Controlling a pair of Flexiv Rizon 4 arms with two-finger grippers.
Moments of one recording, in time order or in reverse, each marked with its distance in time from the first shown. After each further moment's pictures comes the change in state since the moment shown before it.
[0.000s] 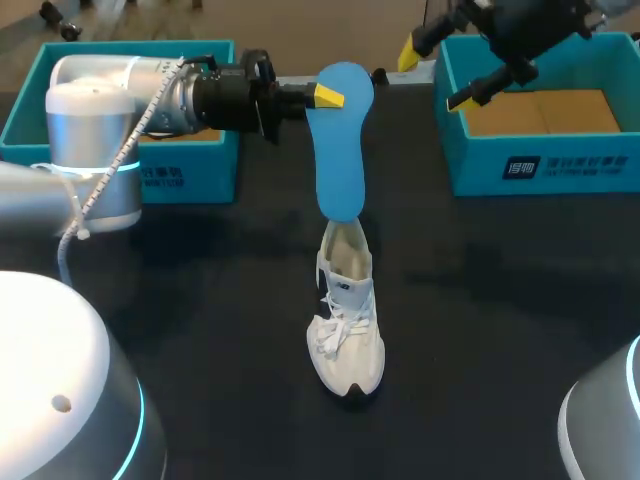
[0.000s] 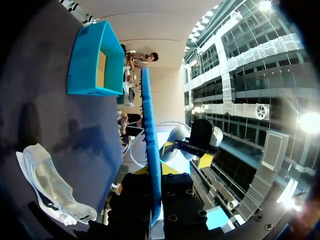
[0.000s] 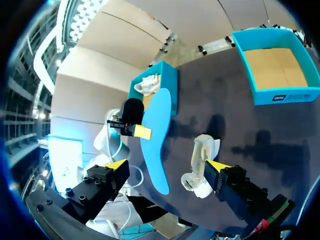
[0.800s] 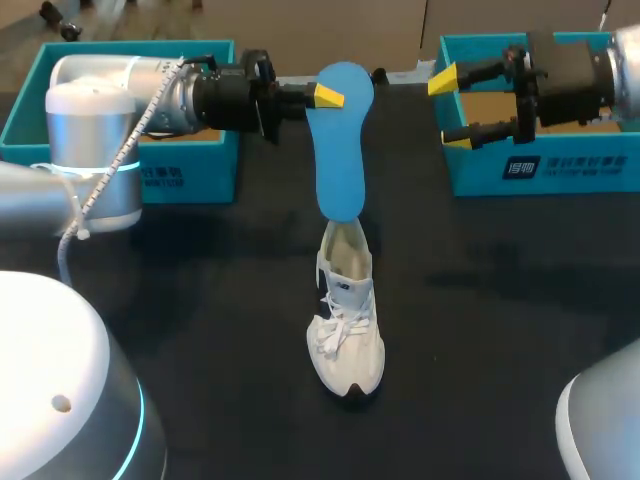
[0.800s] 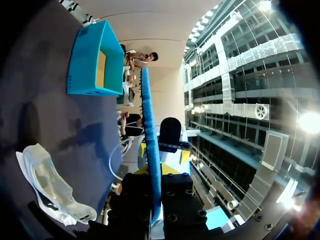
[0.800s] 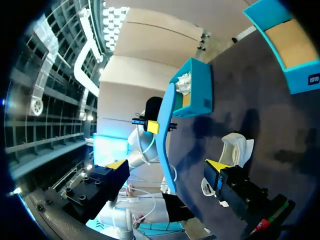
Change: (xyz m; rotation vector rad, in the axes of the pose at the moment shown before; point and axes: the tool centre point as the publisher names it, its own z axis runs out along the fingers) left arm 0.000 0.000 0.000 0.000 0.000 0.000; right arm -0.036 -0.010 0.014 -0.005 0.486 0.014
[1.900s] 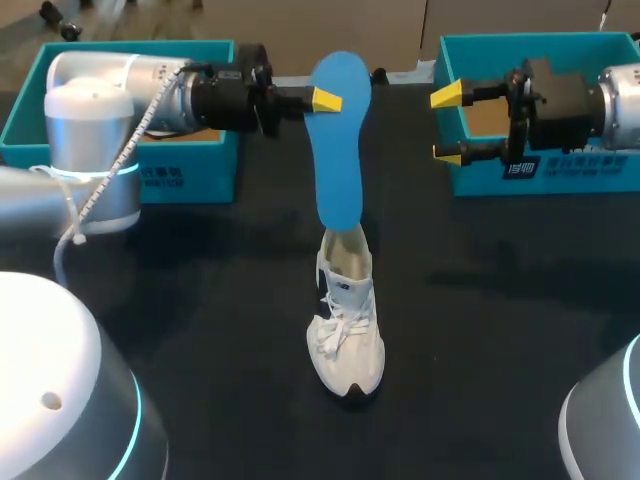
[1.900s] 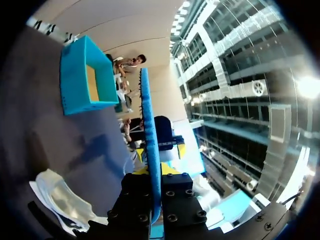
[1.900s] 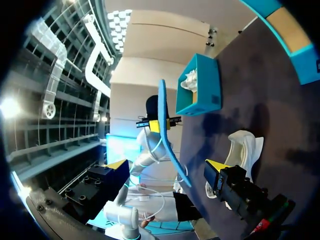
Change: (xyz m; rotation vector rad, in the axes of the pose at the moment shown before) left arm -0.009 -0.003 -0.005 0.000 -0.033 0.259; right arm -0.017 -0.002 0.006 0.011 0.120 0.026
